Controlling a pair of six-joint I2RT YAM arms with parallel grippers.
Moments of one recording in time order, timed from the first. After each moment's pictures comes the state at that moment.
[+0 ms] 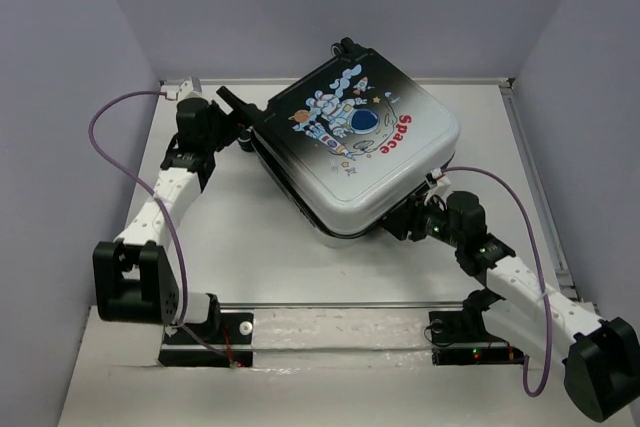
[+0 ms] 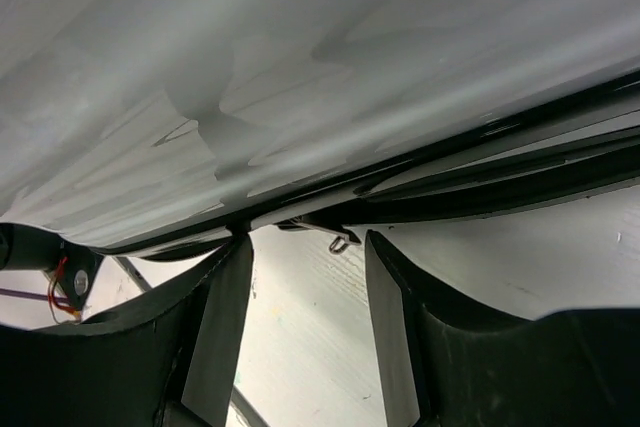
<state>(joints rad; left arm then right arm) -0.13 1.31 0.99 0.00 0.06 -0.76 0.44 0.83 0.34 0.08 -0.38 0.52</state>
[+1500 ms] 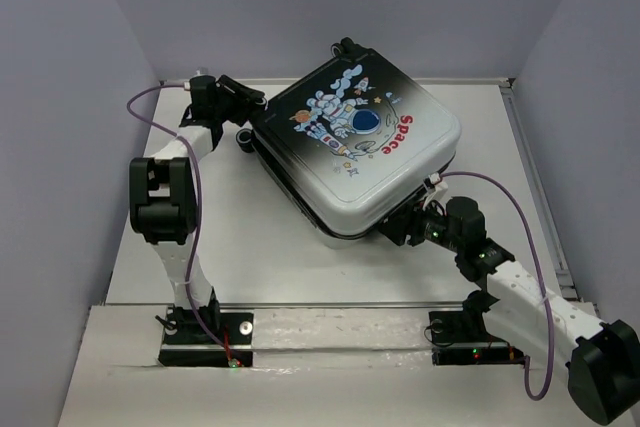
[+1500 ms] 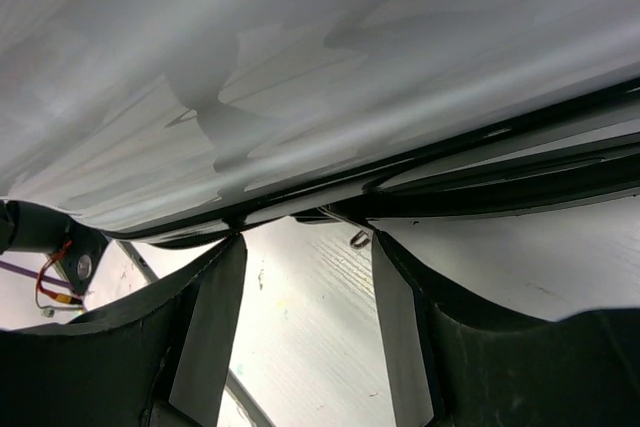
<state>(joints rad) -0.03 1.92 1.34 0.21 0.32 -1.08 0.47 0.80 0.30 0.14 -0.39 0.52</state>
